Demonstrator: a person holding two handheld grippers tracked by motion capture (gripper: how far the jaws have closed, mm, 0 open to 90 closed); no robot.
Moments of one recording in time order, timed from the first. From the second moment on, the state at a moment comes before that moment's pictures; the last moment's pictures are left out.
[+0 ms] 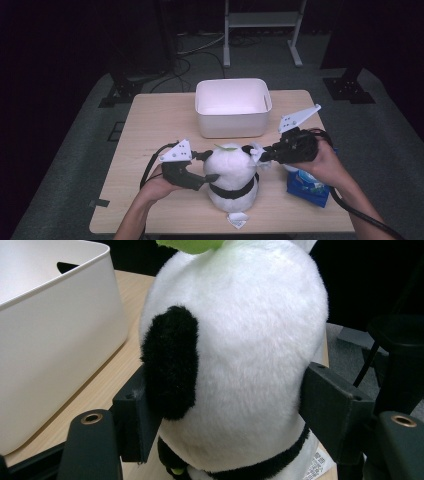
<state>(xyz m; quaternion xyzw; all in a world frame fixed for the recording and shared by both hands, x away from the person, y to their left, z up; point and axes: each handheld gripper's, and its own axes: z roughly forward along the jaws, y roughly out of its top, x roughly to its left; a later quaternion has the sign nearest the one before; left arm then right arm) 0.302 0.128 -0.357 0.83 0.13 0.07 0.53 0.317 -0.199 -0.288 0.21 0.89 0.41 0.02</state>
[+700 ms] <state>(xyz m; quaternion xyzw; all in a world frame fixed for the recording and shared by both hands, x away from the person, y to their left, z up) 0.300 0.125 -0.358 0.84 0.13 0.08 0.52 0.336 -0.150 -0.260 0.17 0.91 0.37 0.01</state>
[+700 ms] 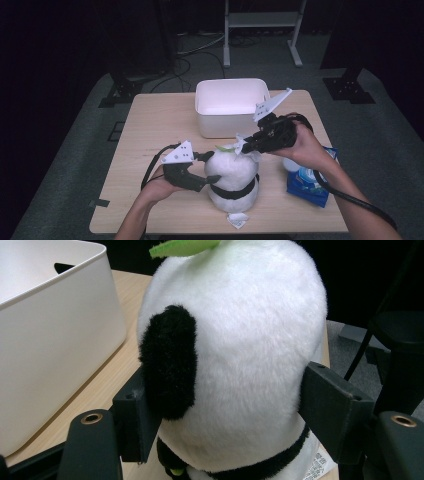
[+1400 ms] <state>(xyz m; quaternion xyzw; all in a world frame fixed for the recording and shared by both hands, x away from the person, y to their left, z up) 0.295 0.118 -0.357 0.84 0.12 0.08 0.53 0.342 -0.087 -0.250 0.12 0.94 0.33 0.00</state>
